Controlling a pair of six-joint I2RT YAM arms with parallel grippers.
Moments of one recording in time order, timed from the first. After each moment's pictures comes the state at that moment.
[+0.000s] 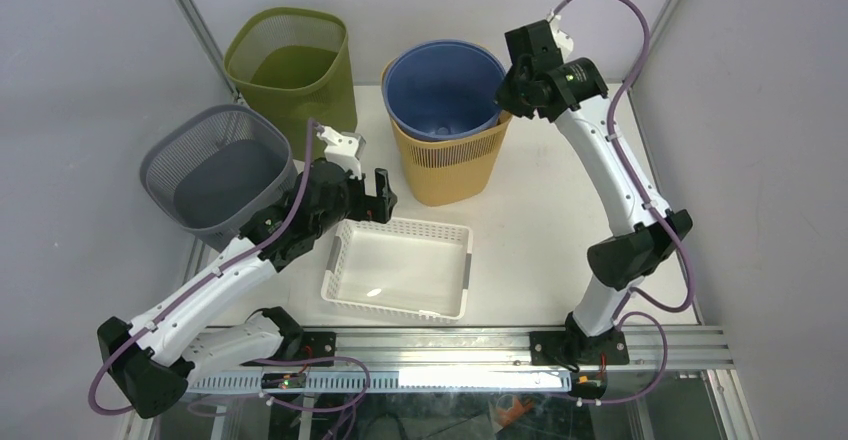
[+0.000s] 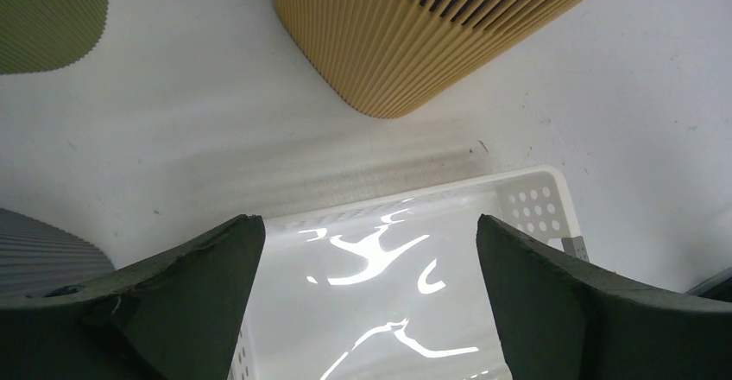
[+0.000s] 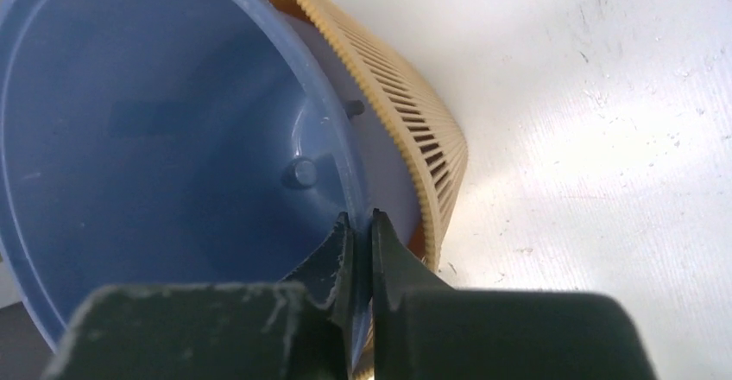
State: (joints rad) left arm -0.72 0.98 0.91 -0.43 -0.20 -0.37; right arm 0.47 1.73 2.06 -1.13 0.31 0.81
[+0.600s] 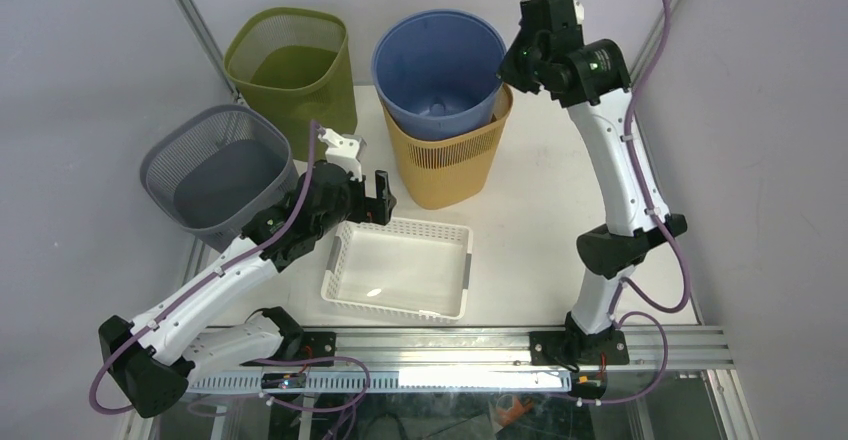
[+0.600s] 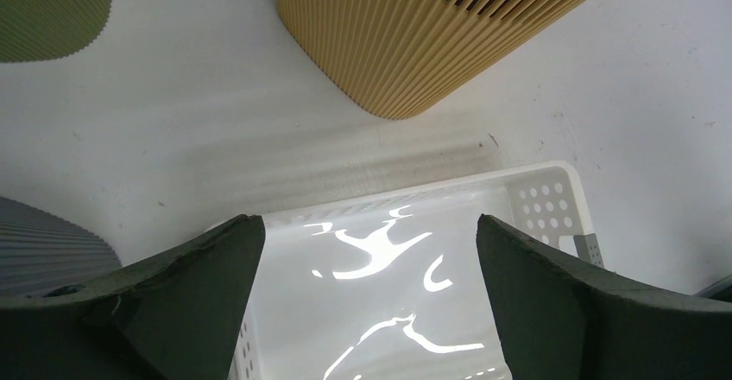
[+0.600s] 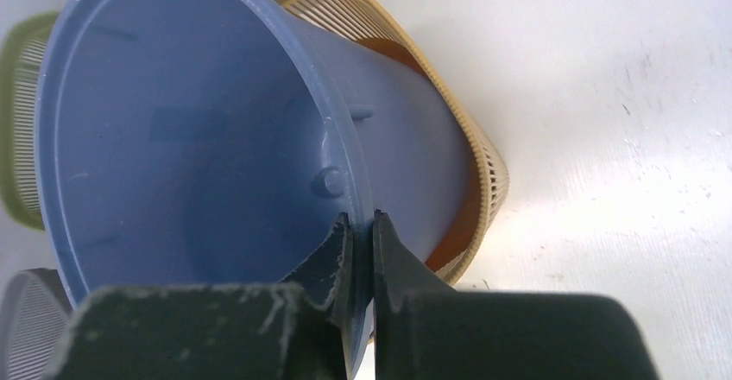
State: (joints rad) left arm -0.72 0.97 0.90 -0.44 -0.21 -0.37; right arm 0.47 1.83 2.42 -1.25 0.26 0.75
